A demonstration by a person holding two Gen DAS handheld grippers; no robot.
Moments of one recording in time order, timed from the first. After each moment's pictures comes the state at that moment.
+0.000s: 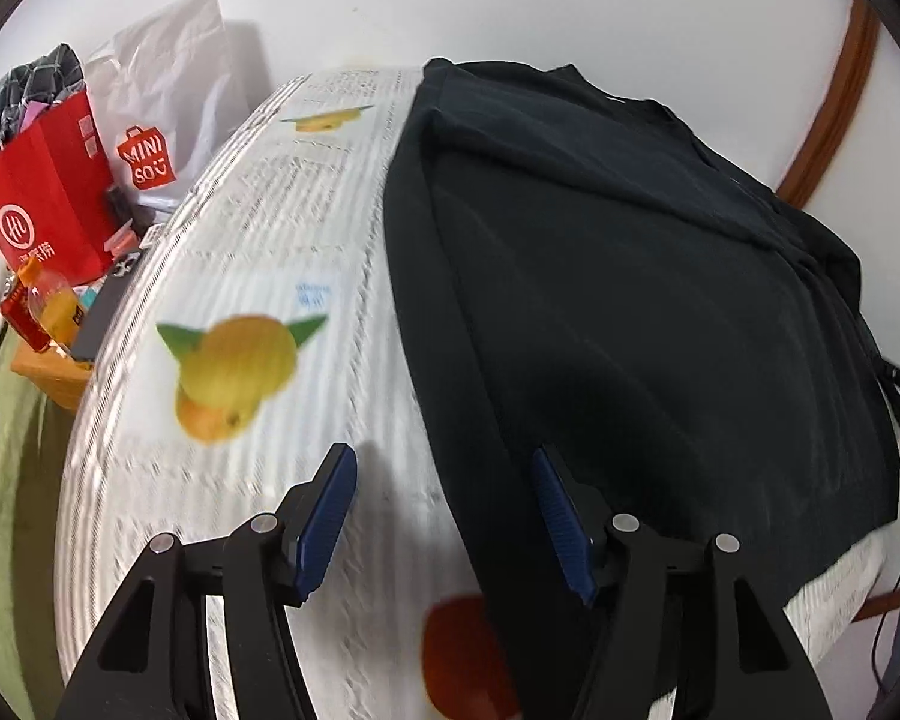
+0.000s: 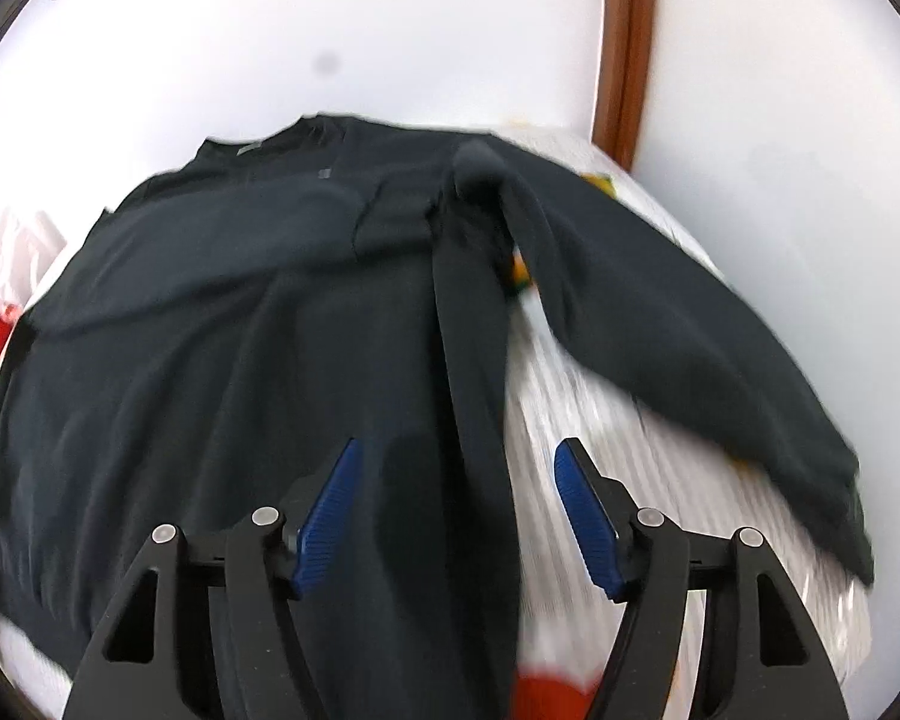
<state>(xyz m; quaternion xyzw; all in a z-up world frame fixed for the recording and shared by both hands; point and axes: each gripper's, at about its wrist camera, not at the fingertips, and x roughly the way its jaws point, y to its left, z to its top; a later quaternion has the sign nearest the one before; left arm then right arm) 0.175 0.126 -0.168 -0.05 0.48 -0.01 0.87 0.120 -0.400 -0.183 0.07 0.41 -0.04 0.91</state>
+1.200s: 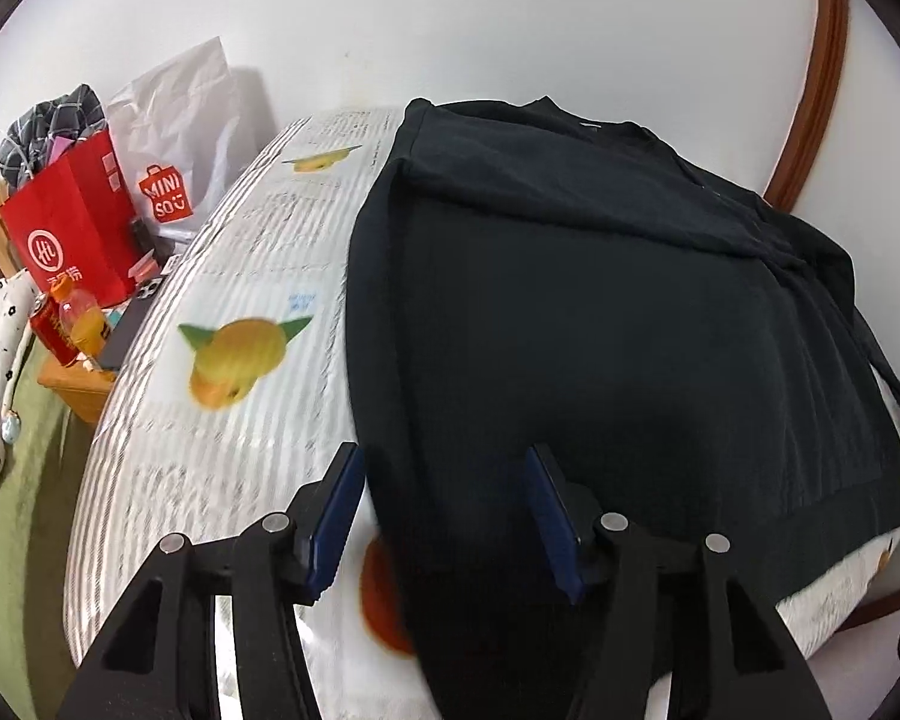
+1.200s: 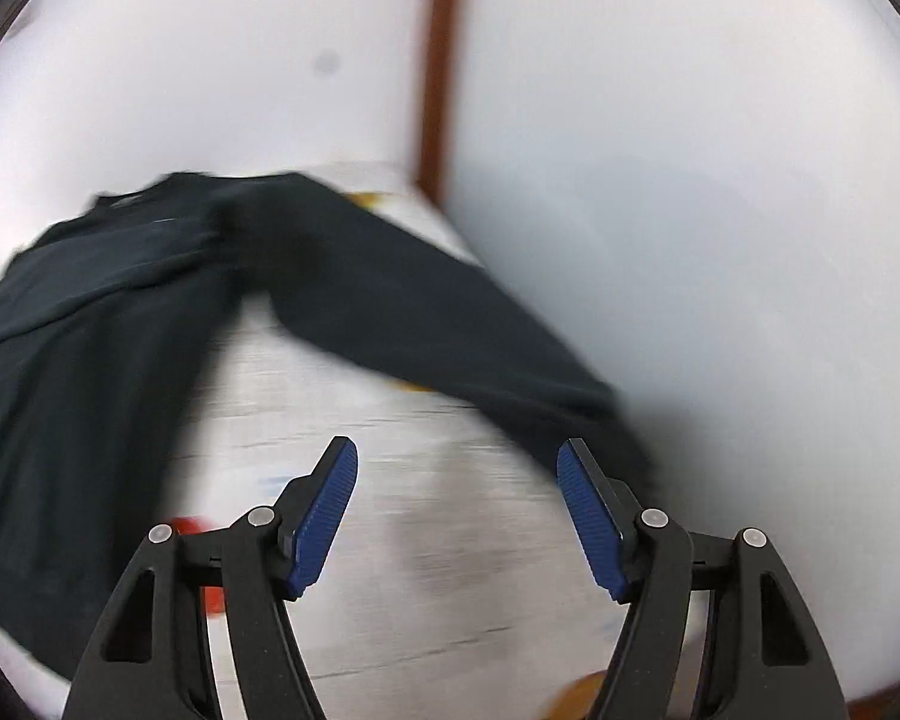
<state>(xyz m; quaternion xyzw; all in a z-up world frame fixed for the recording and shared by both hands) 0.157 0.087 -0.141 -0.03 0.45 0.01 0.89 0.055 -0.535 -0.189 0.06 0.36 -0.20 0.91</state>
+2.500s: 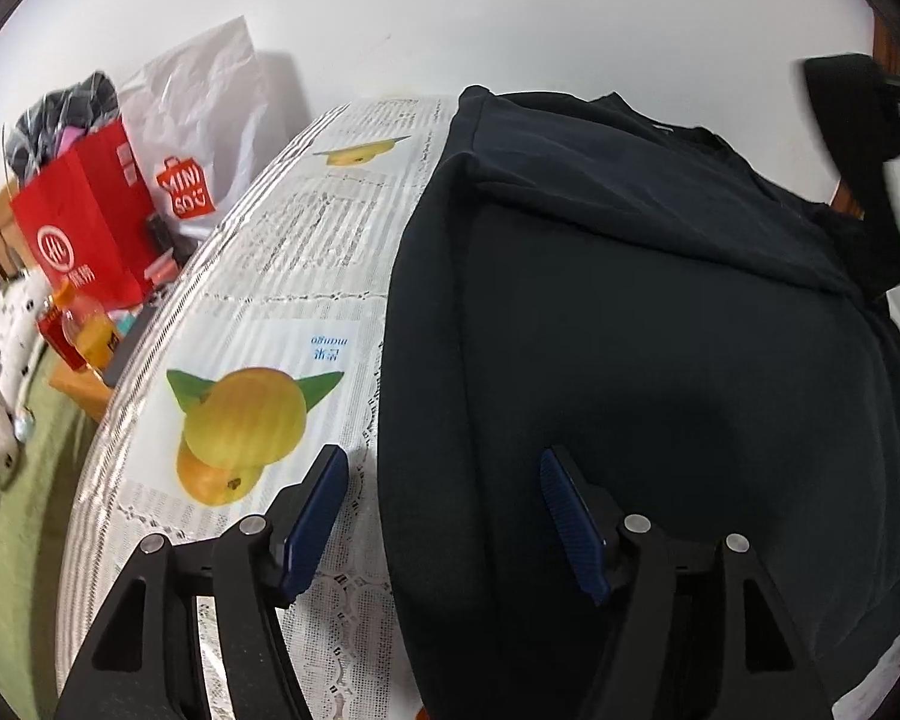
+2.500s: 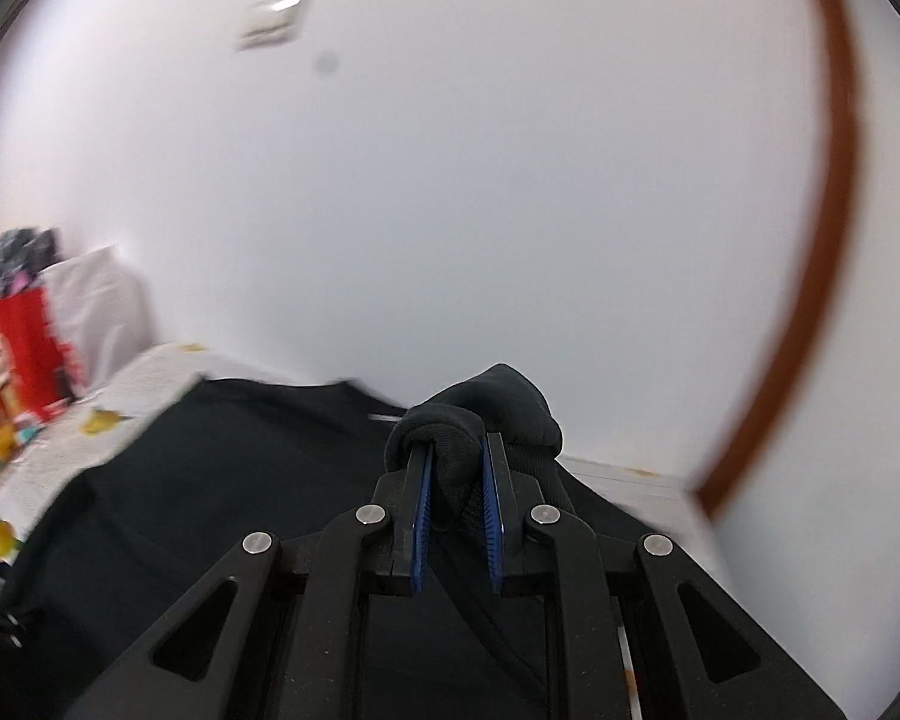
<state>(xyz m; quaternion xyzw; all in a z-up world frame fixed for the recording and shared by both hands) 0.213 0.111 -0.162 -0.03 0.45 0.07 0.89 0.297 -0.189 -0.025 -0.10 0.19 0.07 0.97</state>
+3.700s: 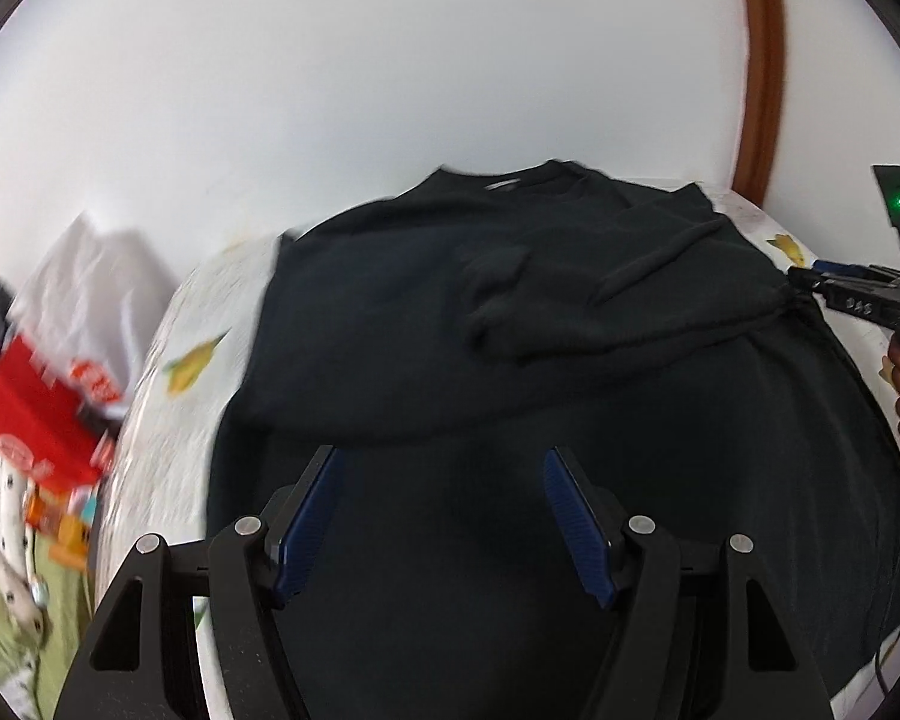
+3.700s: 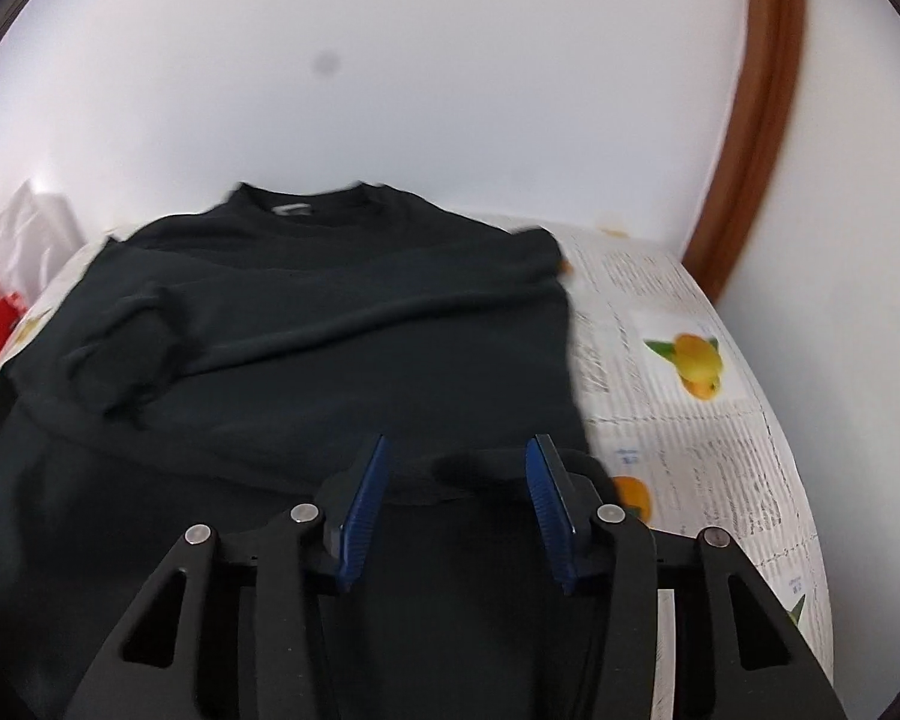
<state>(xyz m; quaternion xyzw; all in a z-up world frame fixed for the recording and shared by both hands) 0.297 -0.028 -0.085 0.09 0.41 -0.03 0.91 0.293 -0.348 -0.156 0.00 0.37 -0.01 0.93</state>
